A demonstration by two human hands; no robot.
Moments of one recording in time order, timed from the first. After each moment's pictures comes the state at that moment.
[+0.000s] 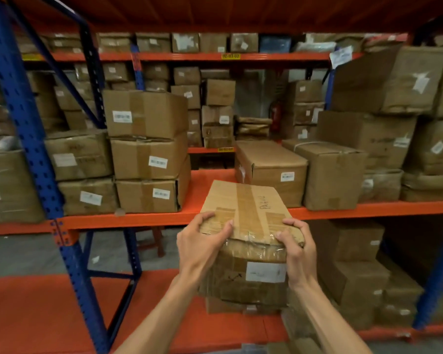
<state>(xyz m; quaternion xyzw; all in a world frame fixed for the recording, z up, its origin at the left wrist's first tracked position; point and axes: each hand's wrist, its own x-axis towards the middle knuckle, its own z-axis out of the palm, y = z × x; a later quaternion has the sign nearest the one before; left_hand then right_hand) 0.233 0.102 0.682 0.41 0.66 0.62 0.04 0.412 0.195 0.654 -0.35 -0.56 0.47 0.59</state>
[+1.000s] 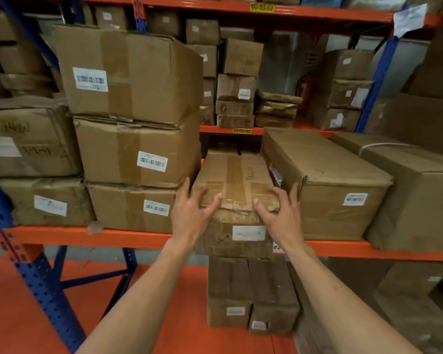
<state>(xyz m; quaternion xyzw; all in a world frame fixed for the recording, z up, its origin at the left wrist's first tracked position) -0.024 0.372 0.647 0.45 0.75 0.47 -0.11 0.173 0.491 0.641 -0.43 -0.78 0.23 0.40</state>
